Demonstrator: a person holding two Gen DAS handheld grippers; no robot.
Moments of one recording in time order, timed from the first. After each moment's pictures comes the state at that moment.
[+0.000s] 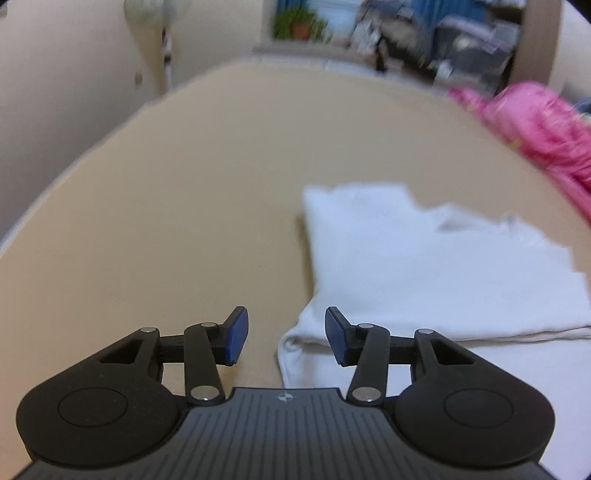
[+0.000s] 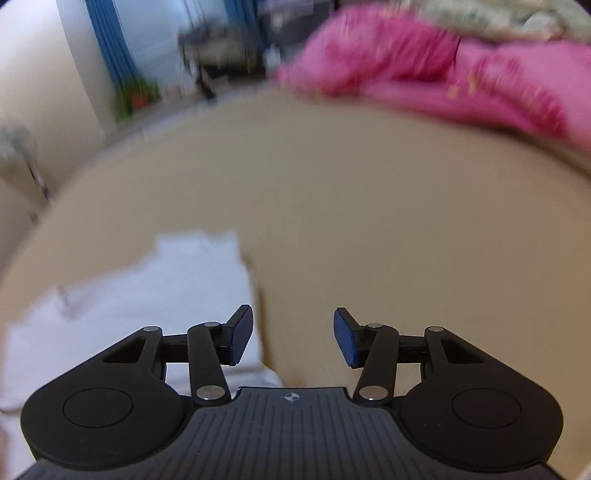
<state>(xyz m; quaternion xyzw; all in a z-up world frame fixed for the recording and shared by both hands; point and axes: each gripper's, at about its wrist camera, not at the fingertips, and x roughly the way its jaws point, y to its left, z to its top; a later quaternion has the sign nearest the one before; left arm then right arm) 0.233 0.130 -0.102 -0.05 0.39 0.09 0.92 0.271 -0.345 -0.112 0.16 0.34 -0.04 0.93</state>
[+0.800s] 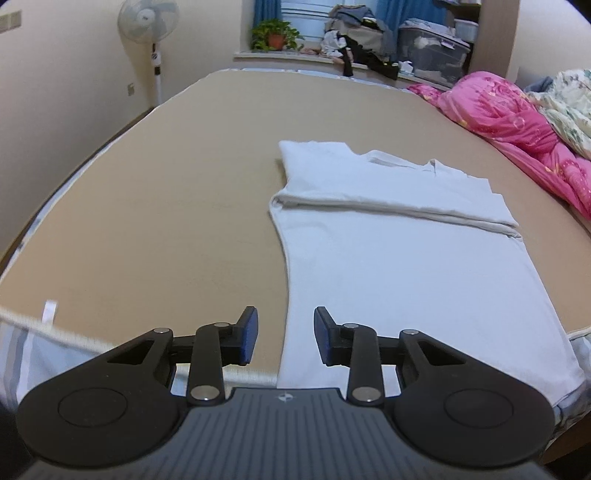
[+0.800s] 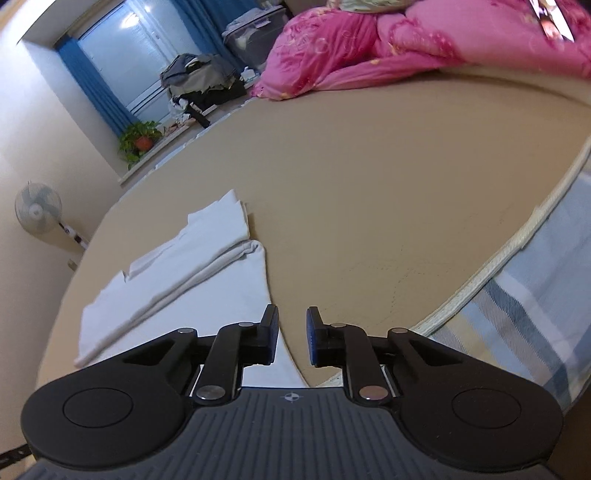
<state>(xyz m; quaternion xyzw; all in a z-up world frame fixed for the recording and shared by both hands) -0.001 0.087 -0.082 -0.05 0.39 0.06 0.92 0.028 -0.392 -0.115 0.28 0.33 -0.04 0.90</state>
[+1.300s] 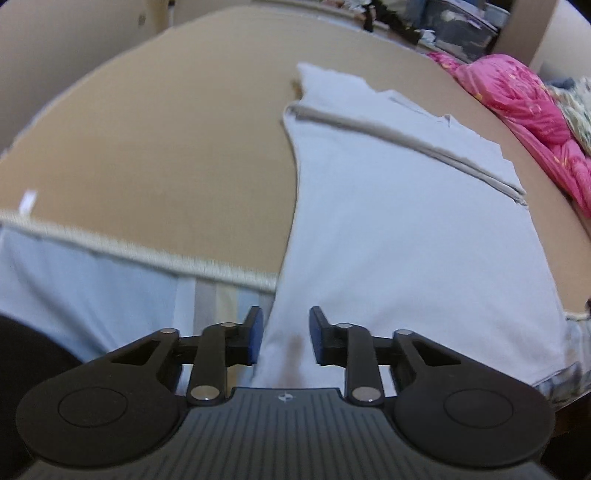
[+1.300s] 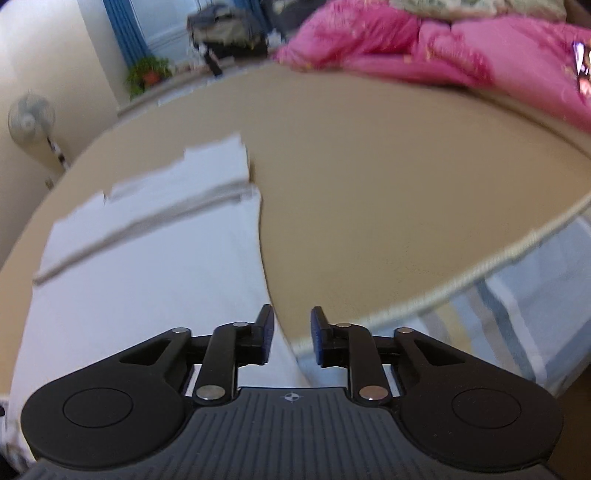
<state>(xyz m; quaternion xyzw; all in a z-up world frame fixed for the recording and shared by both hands) -0.015 0.111 -0.137 -0.12 0.47 0.05 0.87 0.022 -0.359 -0.132 0.15 0.40 -0.03 0.90</state>
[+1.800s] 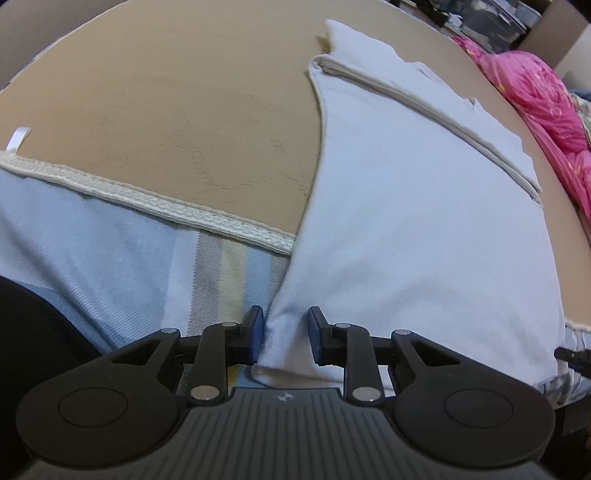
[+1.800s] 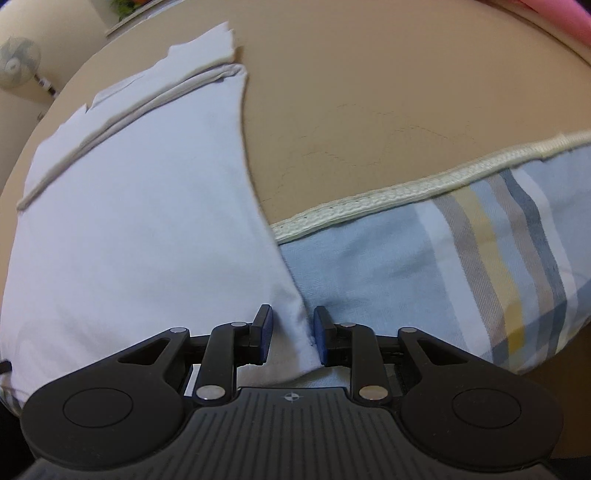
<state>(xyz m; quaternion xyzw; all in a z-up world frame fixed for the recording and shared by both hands) -0.002 0.122 -0.164 -0.16 0.52 0.05 0.84 0.028 -0.359 -0.182 0.16 0.53 0.00 0.83</state>
